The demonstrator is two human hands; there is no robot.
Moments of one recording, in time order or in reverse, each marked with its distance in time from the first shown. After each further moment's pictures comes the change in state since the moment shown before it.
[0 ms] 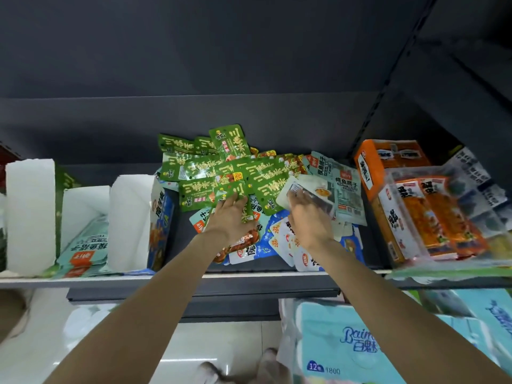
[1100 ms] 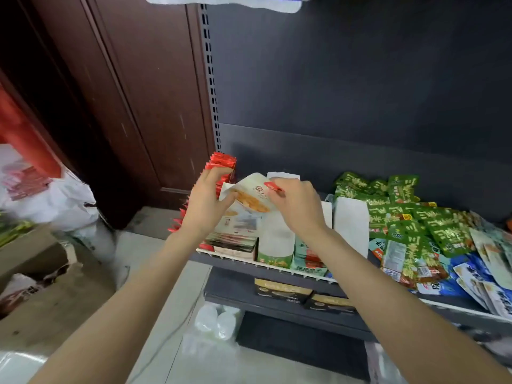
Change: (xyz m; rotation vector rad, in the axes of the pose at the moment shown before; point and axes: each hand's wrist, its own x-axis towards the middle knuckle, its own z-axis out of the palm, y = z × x) left_hand -0.218 -0.381 -0.209 -0.375 0.844 0.084; right_hand -0.038 -0.483 -0.070 0.451 0.271 -0.400
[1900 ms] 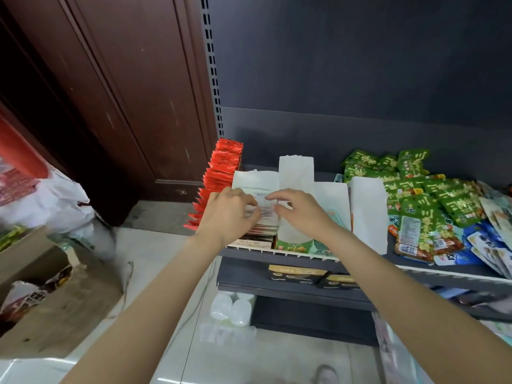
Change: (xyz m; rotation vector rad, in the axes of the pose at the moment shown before) left_hand -0.013 -0.027 0.004 0.418 -0.400 0.153; right_hand -0.007 0.015 0.057 0.212 -0.367 0.185
